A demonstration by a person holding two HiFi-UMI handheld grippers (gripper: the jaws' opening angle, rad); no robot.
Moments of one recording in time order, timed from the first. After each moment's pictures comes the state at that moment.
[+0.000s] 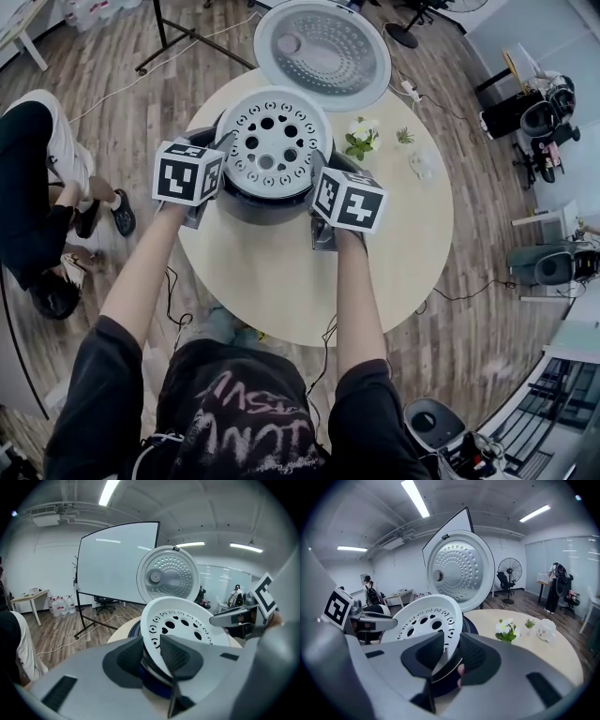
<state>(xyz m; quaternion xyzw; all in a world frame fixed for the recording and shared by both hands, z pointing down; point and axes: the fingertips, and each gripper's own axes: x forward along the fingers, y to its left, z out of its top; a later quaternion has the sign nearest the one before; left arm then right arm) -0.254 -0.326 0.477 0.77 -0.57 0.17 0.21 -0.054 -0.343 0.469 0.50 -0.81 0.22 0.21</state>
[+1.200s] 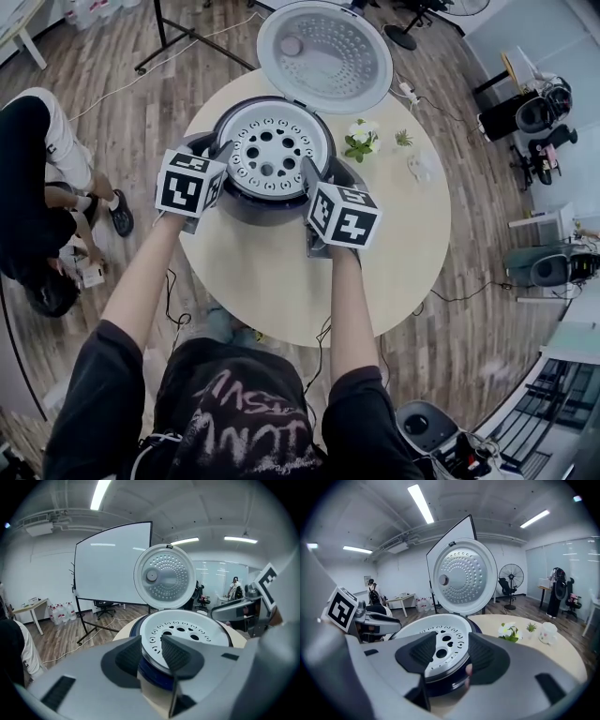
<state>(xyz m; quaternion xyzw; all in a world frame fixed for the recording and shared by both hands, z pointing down) -0.256 -0.322 0.478 0.77 -0.57 0.20 0.18 -0.061 -0.336 0.461 0.50 -0.83 0.19 0.18</state>
